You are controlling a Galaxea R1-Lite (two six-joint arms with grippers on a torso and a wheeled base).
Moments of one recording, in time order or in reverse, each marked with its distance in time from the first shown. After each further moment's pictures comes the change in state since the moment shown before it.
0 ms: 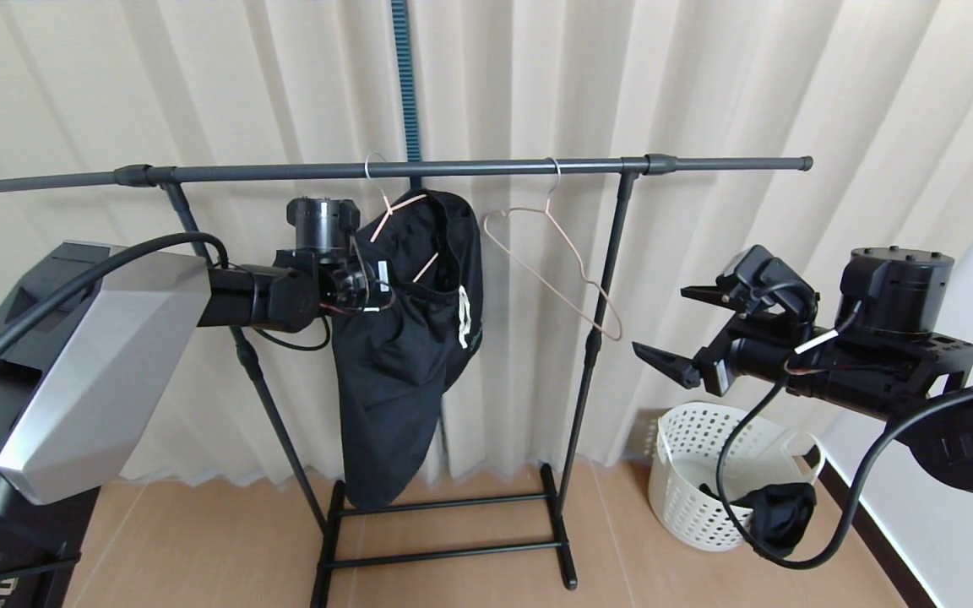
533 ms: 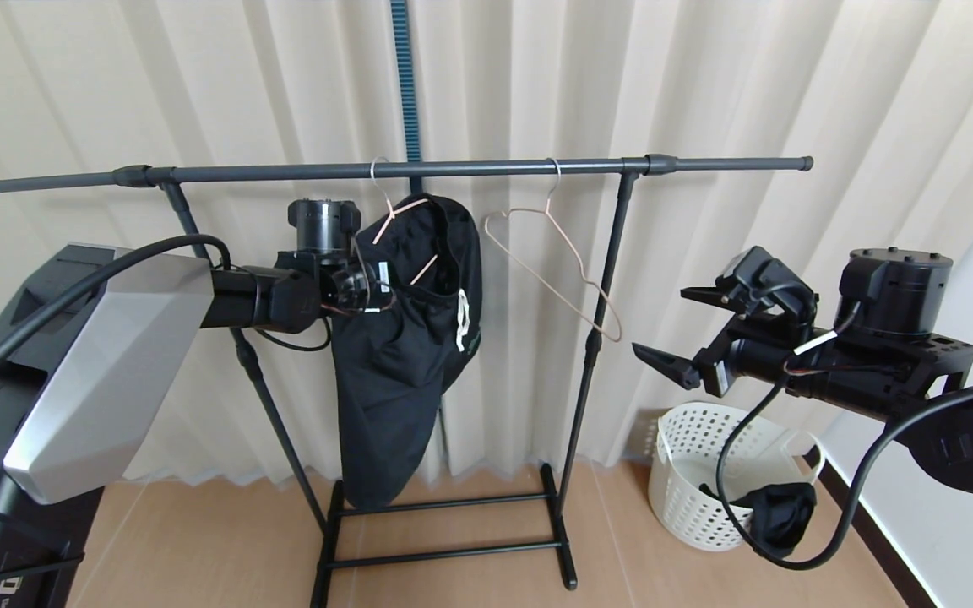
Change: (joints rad) left arm 0.001 0.009 -0.008 0.000 -0.001 0.002; right arm 0.000 0.002 0.002 -0.001 0.000 0.000
